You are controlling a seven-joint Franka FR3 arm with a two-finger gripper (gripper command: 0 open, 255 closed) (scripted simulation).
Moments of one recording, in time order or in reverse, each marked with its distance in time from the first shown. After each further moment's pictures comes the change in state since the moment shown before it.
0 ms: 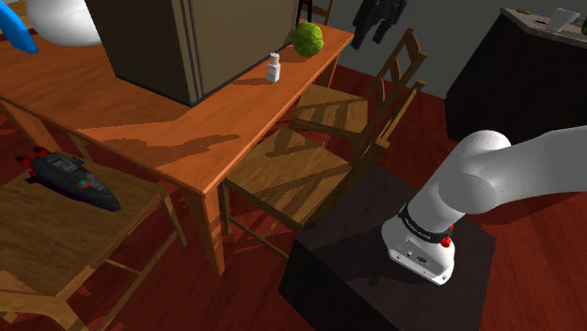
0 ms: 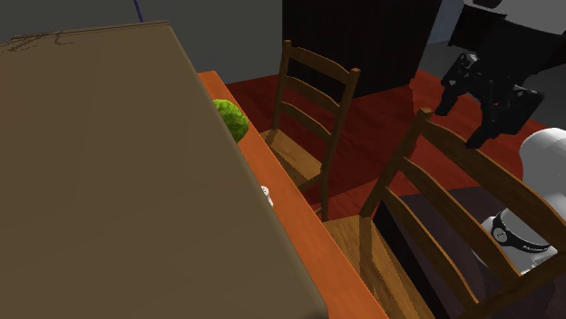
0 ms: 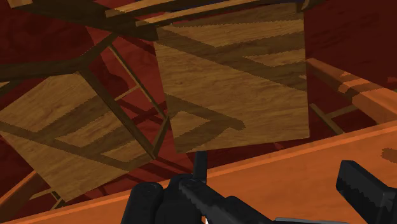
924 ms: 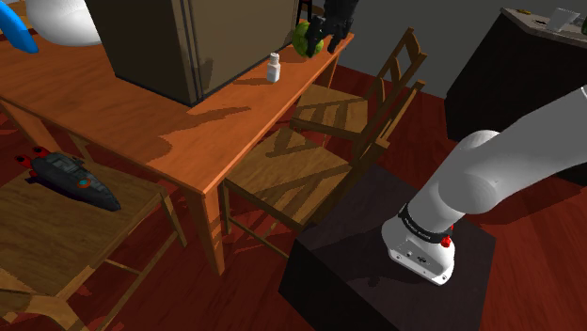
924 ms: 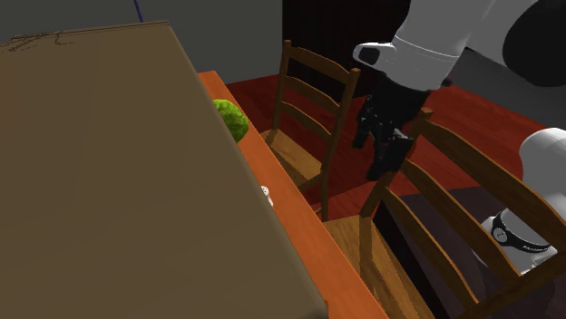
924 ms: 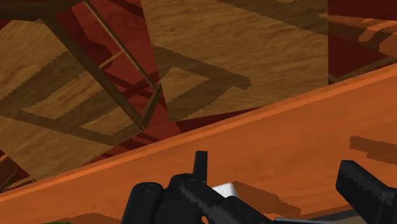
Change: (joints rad) arm 0.004 0.371 -0.055 0.067 0.035 0.353 -0.035
